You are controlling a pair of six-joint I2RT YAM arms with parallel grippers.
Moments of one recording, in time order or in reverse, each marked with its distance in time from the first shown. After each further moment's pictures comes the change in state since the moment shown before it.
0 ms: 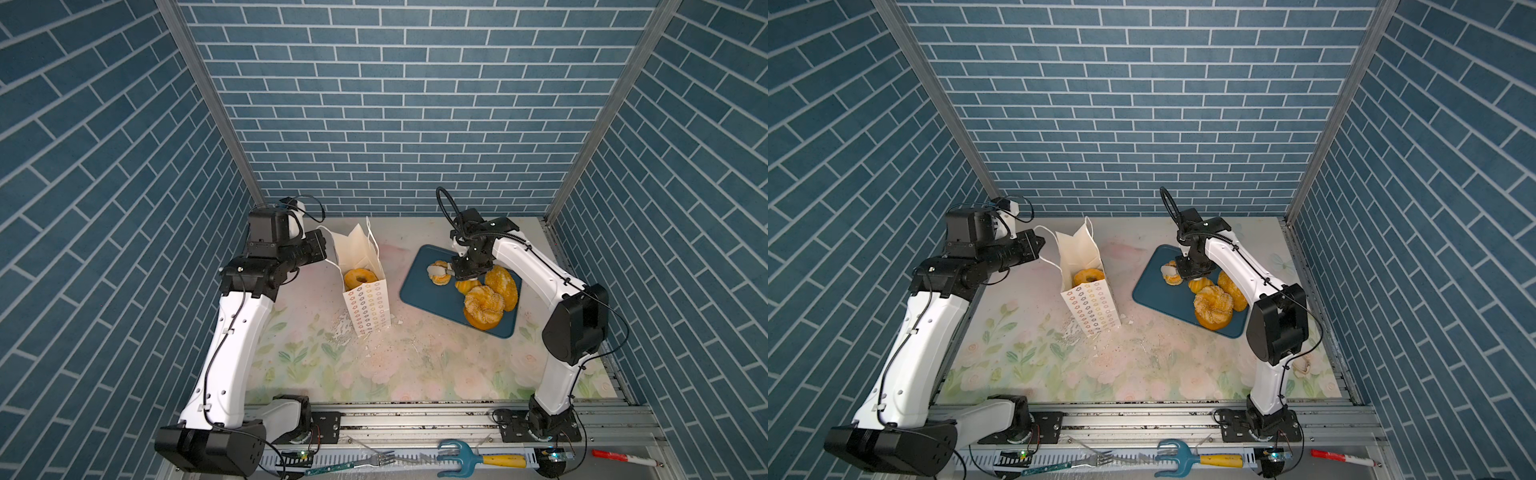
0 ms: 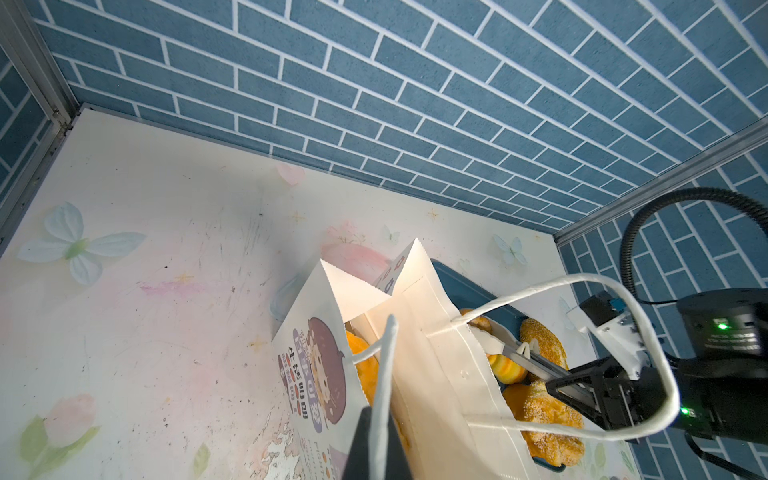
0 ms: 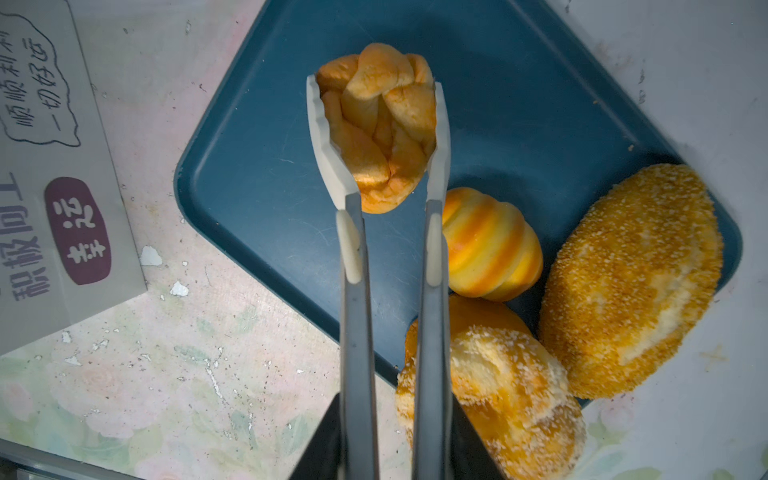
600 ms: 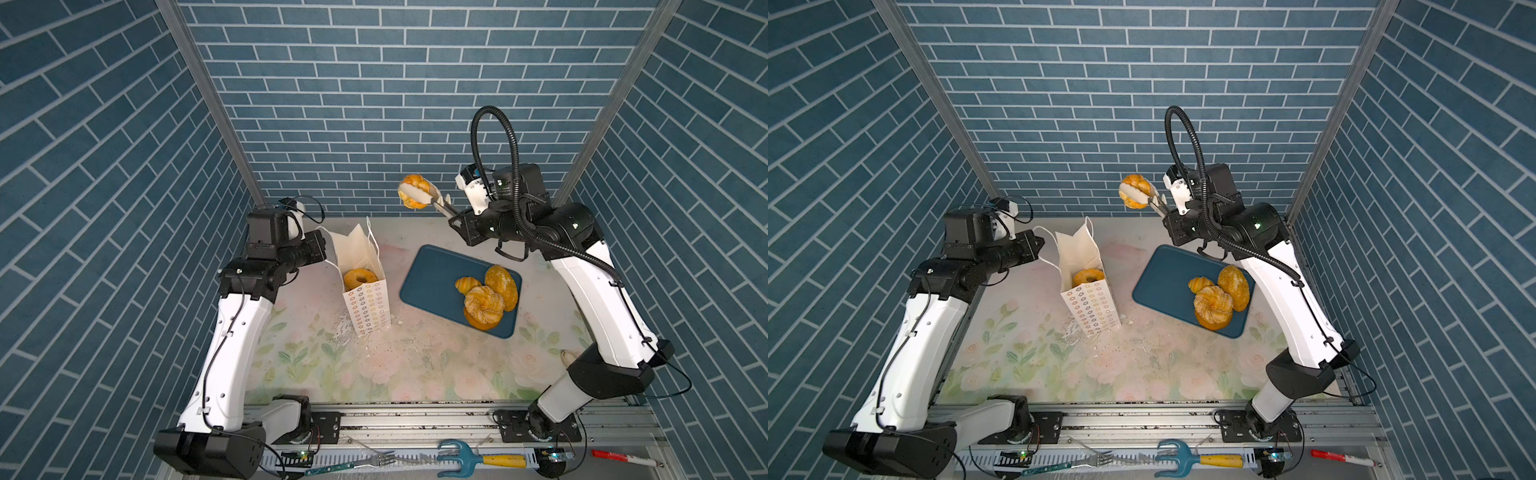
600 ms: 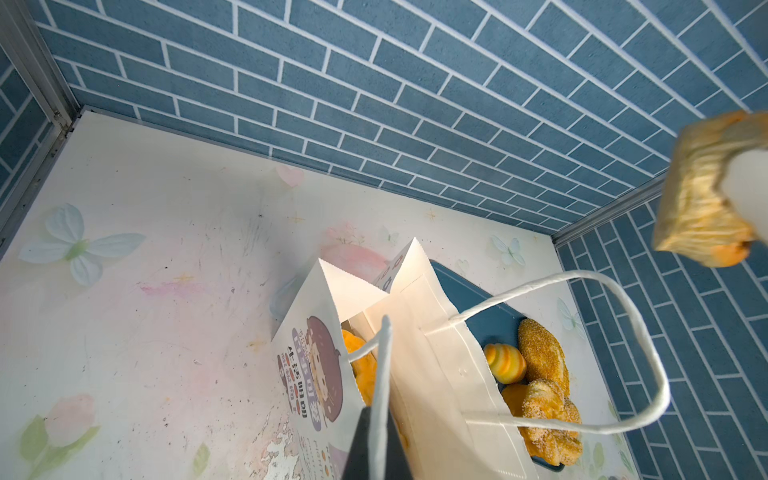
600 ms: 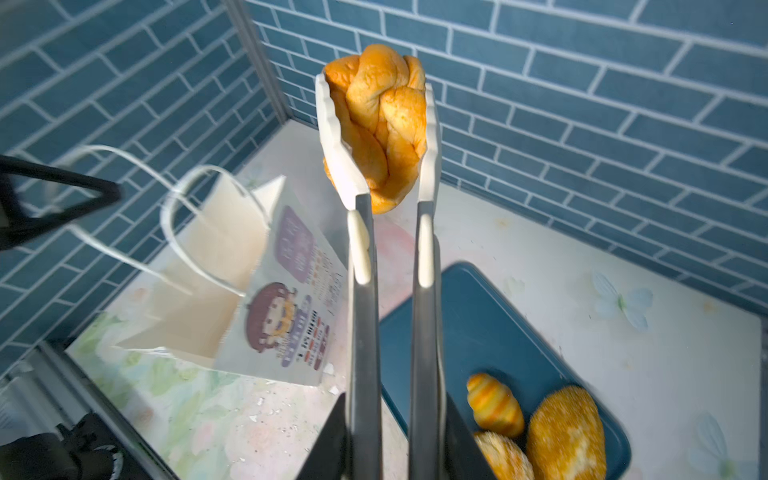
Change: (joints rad) left arm 0.000 -0.011 -0.006 0.000 0.000 -0.001; right arm 0.206 -0.206 0.514 0.024 -0.007 -0.080
